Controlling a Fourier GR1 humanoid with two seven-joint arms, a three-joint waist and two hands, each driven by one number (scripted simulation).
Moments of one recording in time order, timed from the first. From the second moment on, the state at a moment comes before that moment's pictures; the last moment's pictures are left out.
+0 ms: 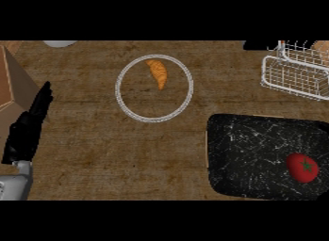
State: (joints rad) left arm -0.12 0.32 0.03 -1.48 -0.11 0.11 0.06; right arm 0.06 -0.66 -0.05 -1.81 0.19 0.48 0.79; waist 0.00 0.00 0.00
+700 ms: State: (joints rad) left arm -0.13 0.28 0.07 -1.48 -0.16 0.07 0.07; right arm 0.05 -0.52 -0.09 -1.71 0.33 0.56 0.72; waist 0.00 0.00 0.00
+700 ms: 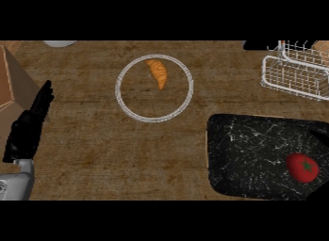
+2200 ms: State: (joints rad) left arm -0.16 0.23 0.11 -1.45 -0.21 0.05 0.06; right arm -0.02 -0.37 -0.11 -1.68 0.42 0.62 0.63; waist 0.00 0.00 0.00
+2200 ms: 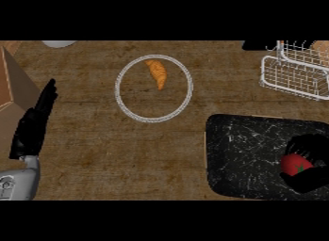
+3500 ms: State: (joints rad) left arm -0.16 0.22 0.10 -1.46 -0.22 0.04 0.06; right arm -0.98 -0.13 0.05 -1.33 1.14 -0.03 0.94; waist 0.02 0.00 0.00
